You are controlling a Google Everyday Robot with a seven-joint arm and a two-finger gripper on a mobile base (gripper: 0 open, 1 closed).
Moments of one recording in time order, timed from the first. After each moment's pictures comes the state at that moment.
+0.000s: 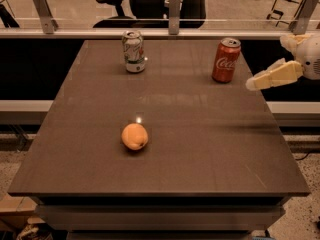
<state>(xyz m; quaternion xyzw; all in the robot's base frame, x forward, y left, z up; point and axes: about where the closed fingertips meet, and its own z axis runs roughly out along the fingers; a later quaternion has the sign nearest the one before) 0.580 -0.265 0.933 -0.39 0.77 0.14 0.48</state>
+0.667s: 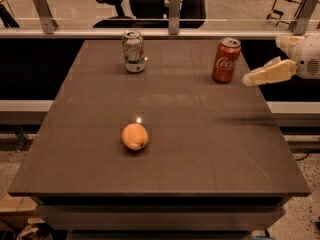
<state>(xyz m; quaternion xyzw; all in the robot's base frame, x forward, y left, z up) 0.605 -0.266 0.923 -0.37 0.76 0.17 0.50</state>
